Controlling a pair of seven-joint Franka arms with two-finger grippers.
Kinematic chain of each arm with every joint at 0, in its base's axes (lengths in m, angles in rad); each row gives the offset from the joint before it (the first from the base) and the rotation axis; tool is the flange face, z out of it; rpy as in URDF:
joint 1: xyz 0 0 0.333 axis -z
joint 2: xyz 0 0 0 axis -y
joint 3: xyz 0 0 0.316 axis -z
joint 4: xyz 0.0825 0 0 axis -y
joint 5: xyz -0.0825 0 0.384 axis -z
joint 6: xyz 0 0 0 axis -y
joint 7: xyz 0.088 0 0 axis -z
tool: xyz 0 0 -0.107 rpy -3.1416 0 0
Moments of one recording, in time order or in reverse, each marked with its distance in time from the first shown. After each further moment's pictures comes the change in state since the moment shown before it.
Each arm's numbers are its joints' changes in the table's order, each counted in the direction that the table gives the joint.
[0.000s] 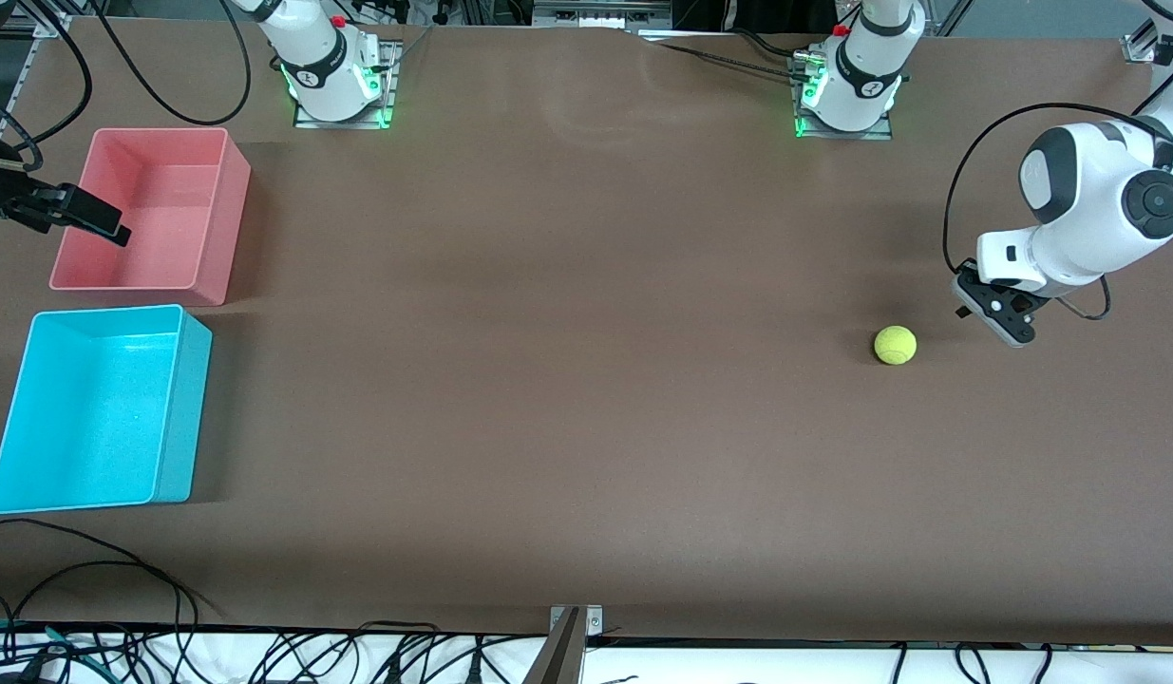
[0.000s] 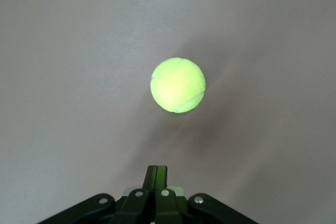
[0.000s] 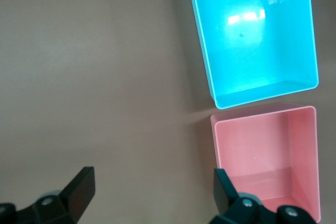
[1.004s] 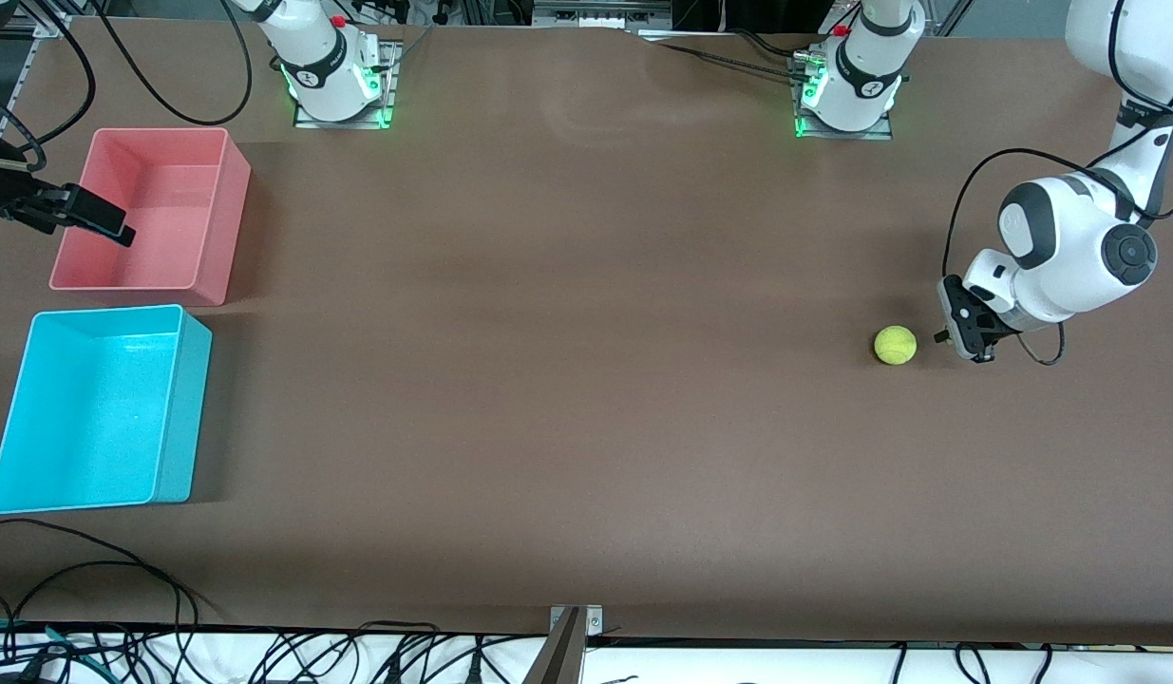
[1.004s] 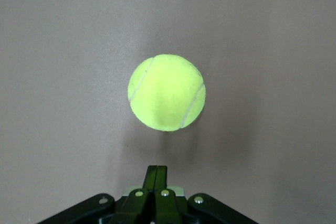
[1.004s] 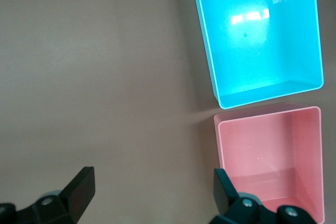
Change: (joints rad) left arm -0.019 -0.206 -0.013 0.052 0.125 0.153 0.613; right arm -0.001 -0.001 -0.003 0.000 -0.010 0.000 0.000
